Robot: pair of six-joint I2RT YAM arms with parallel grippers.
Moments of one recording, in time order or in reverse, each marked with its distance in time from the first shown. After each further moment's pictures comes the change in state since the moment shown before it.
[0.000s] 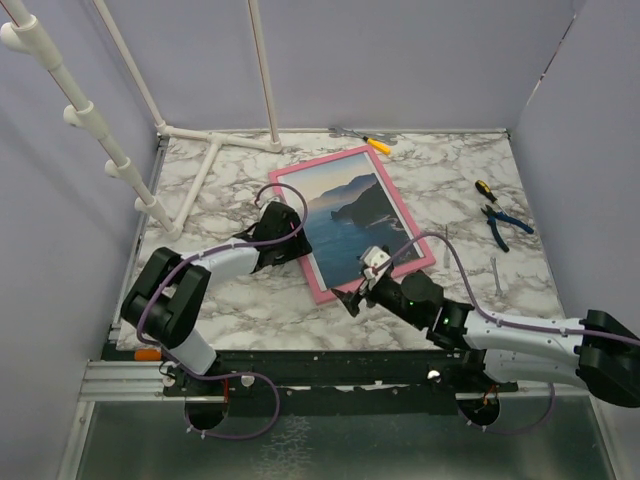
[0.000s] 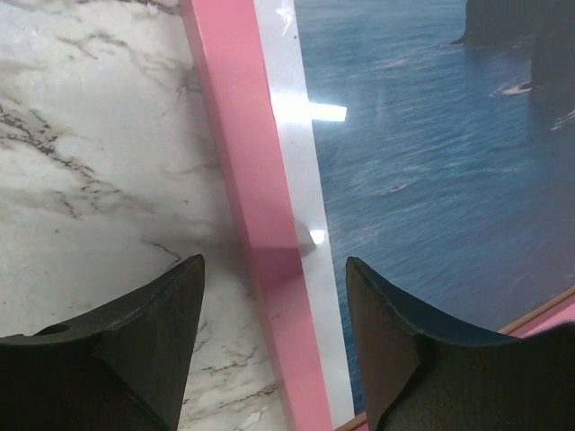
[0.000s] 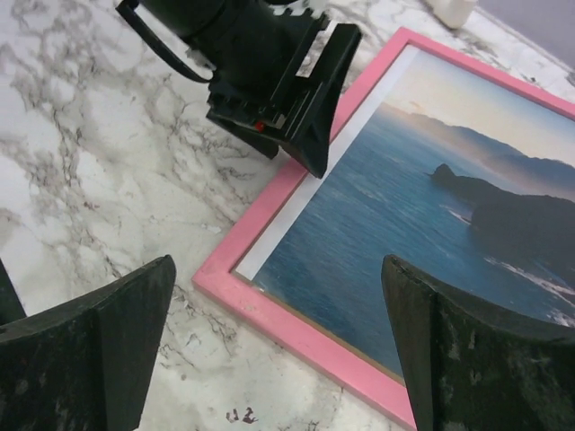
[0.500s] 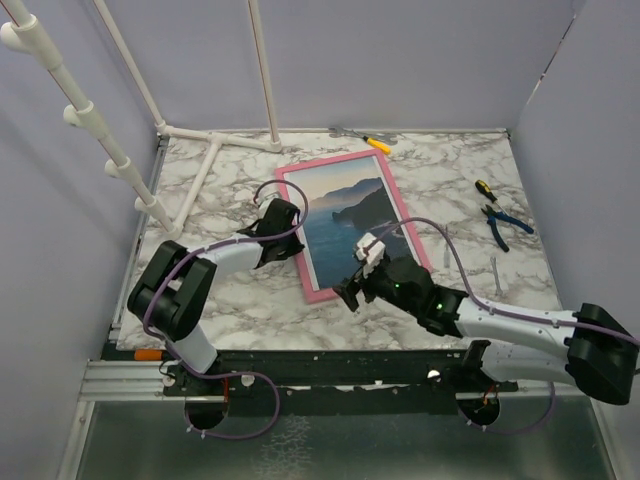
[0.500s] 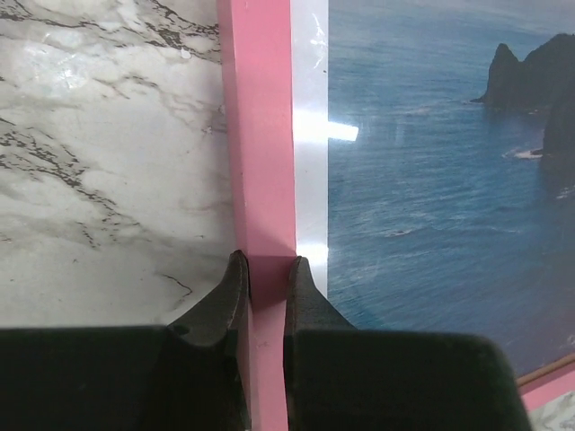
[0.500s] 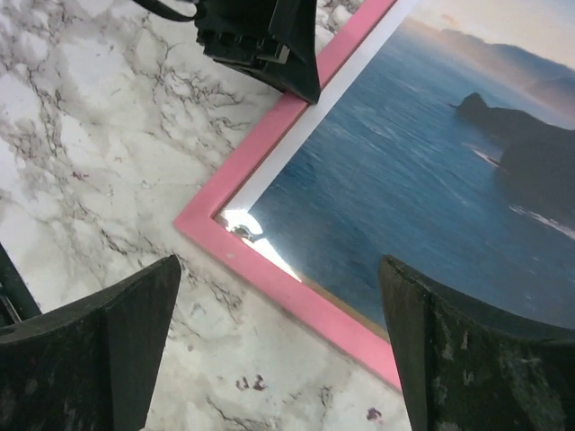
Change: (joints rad) left arm 0.002 0.065 0.045 0.023 -0.060 -0.038; right arm -0.089 -0.008 0.040 -0.162 -0.076 0.131
